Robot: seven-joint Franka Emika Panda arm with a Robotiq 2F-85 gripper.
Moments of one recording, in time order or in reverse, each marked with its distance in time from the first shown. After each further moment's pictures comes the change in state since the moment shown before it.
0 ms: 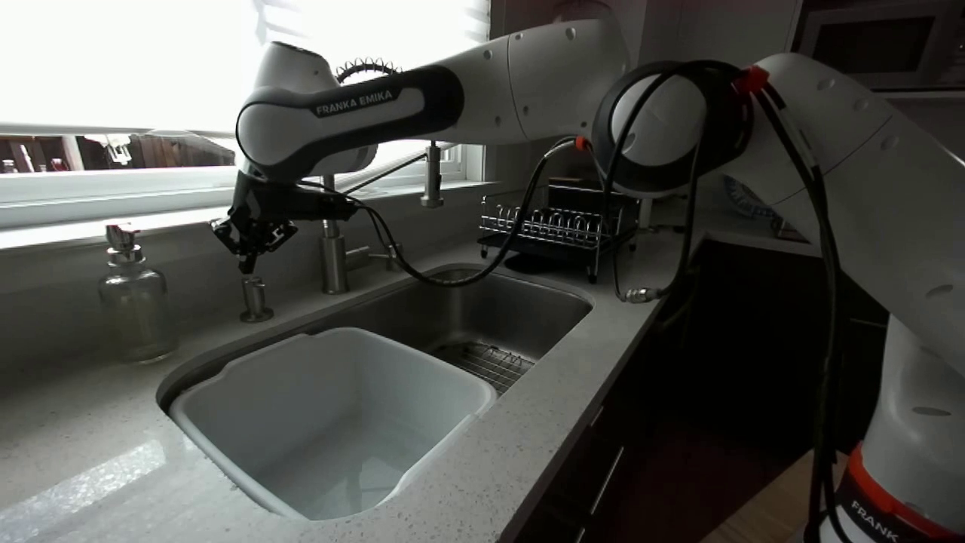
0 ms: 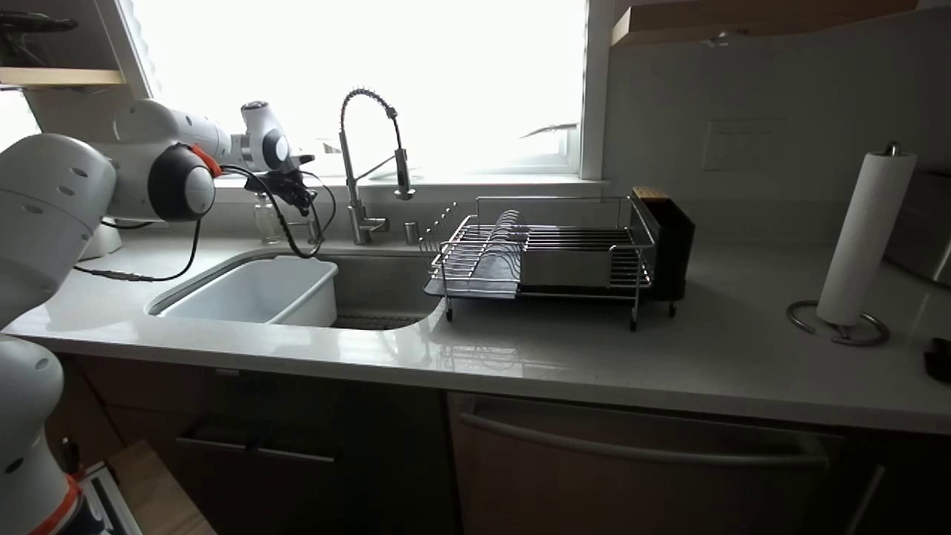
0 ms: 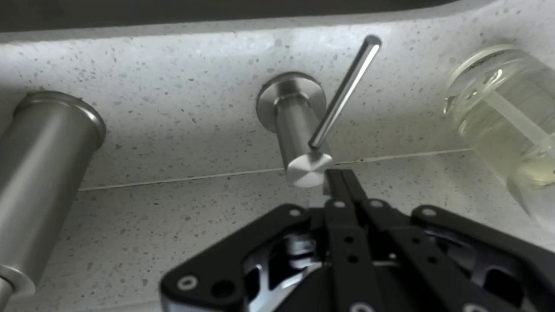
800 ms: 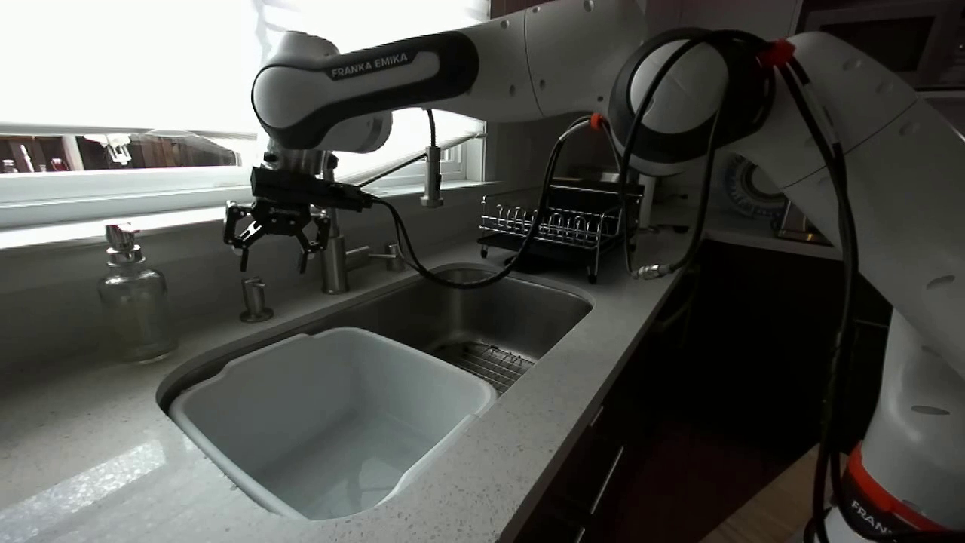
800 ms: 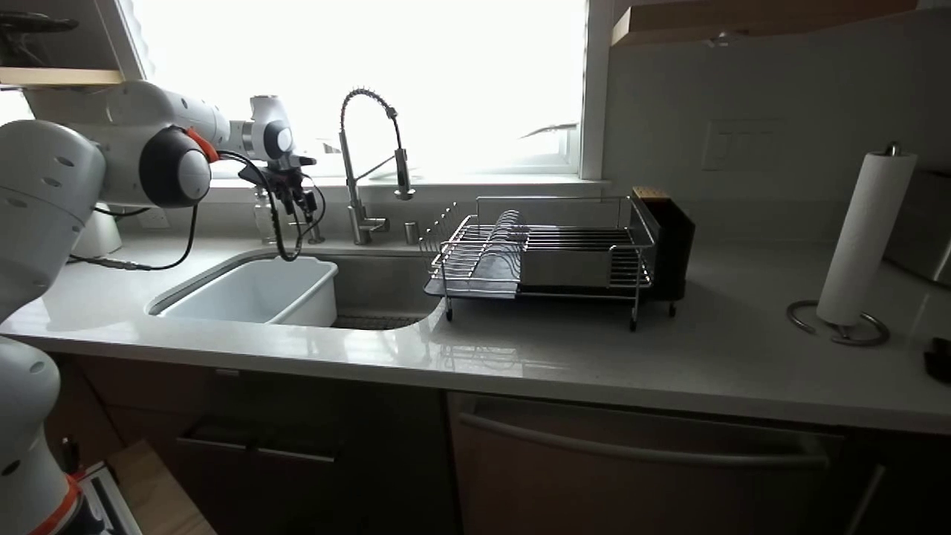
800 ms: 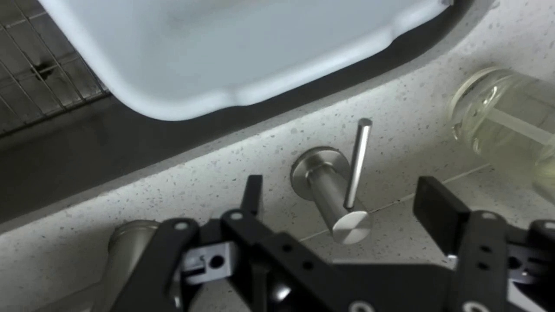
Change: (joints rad) arm -0.043 -0.085 0.014 -0.080 0.091 -0.180 0.238
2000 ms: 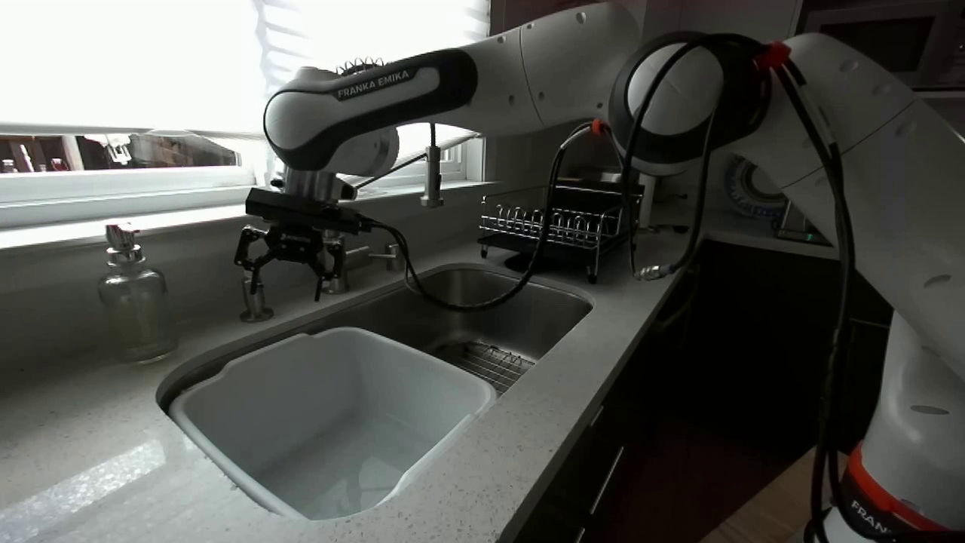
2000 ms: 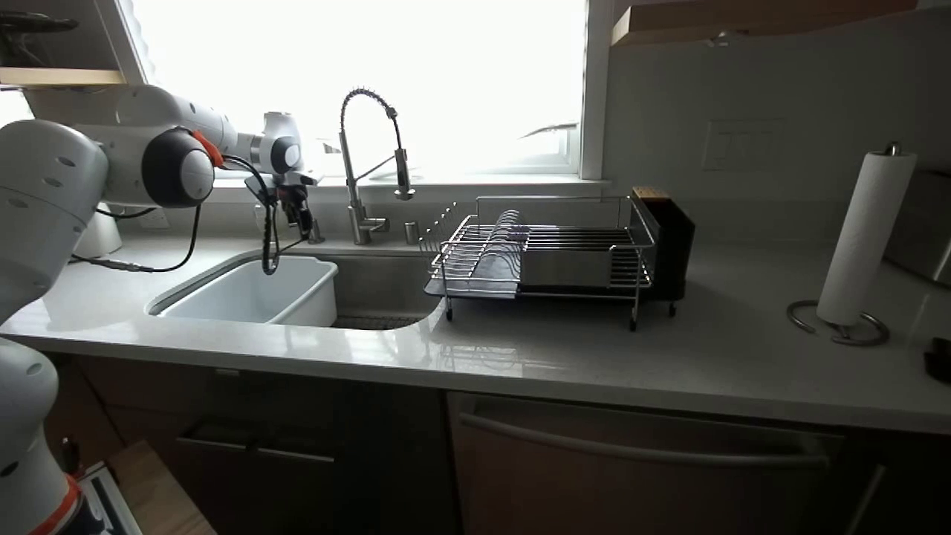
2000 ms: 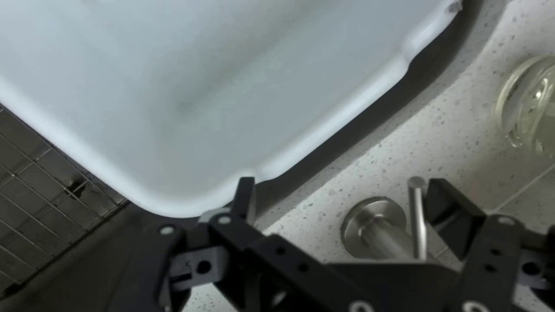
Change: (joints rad) arm -0.021 0.000 -0.005 -0.080 0.089 -0.012 0.243
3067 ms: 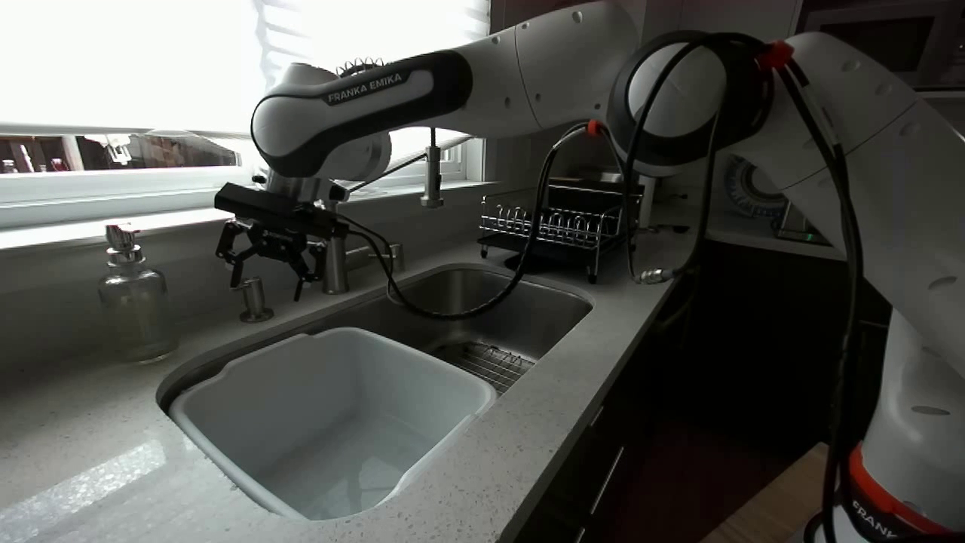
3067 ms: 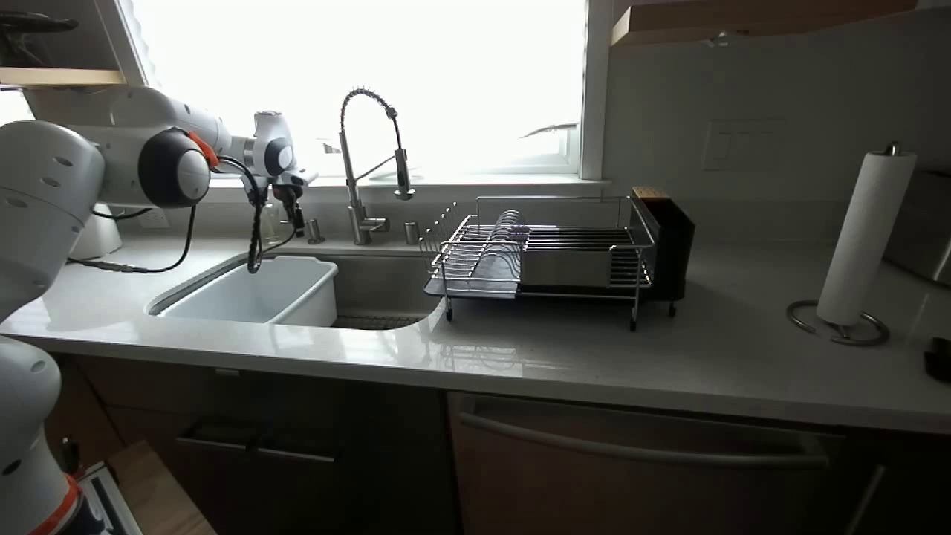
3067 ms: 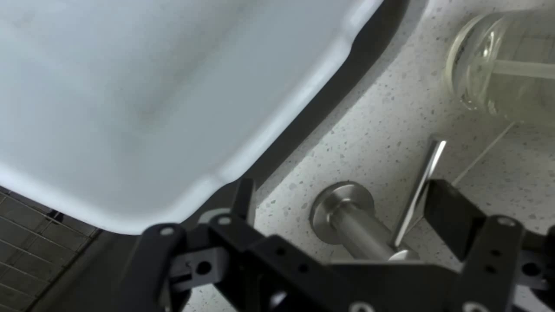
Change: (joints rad) arm 0.032 0.003 -0.012 -0.007 -0.011 0.106 0.181
